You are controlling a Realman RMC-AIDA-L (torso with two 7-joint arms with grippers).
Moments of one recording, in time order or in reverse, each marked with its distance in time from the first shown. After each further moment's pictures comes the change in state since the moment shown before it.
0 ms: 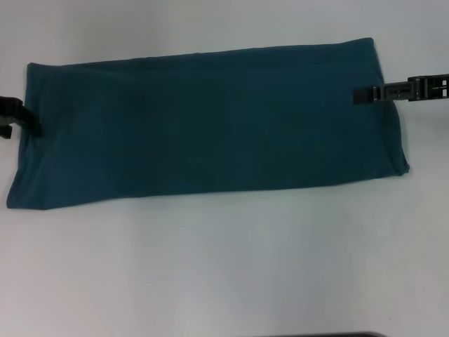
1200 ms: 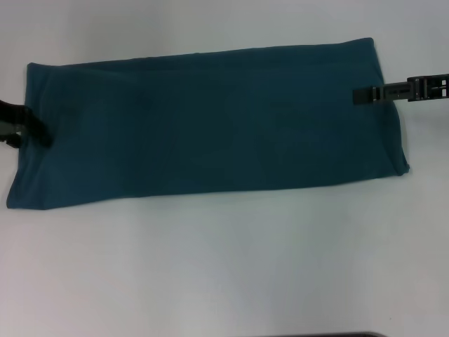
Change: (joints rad) left arm -0.039 0.017 0.017 0.094 0.000 -0.006 -0.014; right arm 0.001 0.000 -0.002 0.000 0.000 -0.001 -0.009
